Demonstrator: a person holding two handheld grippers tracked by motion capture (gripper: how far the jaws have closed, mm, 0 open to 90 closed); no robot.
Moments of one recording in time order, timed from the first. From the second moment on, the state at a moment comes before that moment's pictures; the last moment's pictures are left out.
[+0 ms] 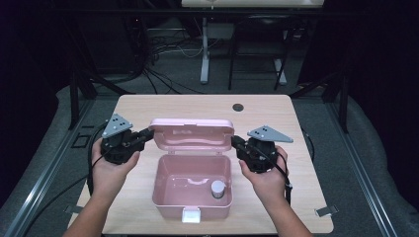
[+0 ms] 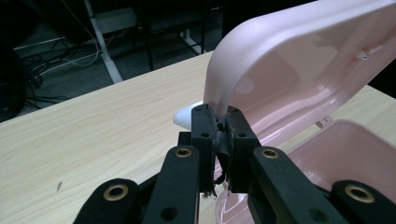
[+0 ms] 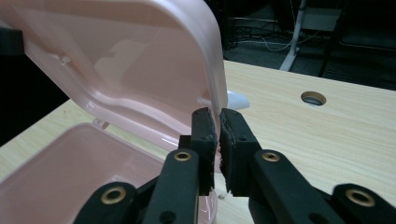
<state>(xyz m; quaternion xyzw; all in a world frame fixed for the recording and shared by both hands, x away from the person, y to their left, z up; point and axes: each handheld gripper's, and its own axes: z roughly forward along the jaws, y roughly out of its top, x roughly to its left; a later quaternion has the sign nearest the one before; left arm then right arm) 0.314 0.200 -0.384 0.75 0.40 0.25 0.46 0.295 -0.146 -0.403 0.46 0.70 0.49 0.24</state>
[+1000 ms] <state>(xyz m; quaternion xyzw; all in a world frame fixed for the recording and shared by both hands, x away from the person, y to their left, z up) 0.293 0.205 -0.384 0.76 0.39 0.22 0.46 0.285 -0.163 -0.412 0.48 0.70 0.49 0.21</state>
